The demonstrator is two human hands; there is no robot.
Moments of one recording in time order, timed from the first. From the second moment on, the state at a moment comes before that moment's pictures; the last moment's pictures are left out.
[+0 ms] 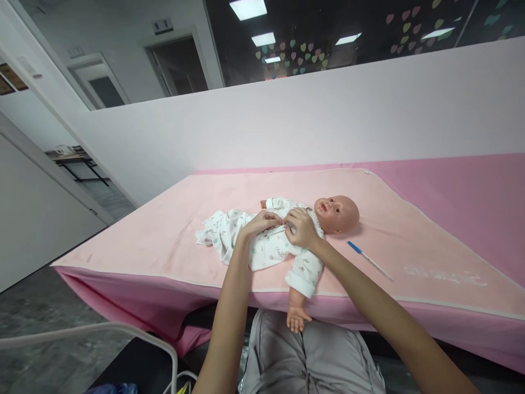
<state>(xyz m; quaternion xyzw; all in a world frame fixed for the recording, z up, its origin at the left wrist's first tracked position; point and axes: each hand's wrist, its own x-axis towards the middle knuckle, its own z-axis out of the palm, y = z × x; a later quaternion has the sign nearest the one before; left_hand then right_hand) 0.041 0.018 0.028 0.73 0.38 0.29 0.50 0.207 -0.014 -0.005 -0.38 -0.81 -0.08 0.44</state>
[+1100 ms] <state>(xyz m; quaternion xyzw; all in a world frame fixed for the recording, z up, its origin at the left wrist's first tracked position) 0.047 0.016 0.029 0.68 0.41 0.29 0.53 0.206 -0.013 -0.005 -0.44 -0.78 -0.09 0.44</state>
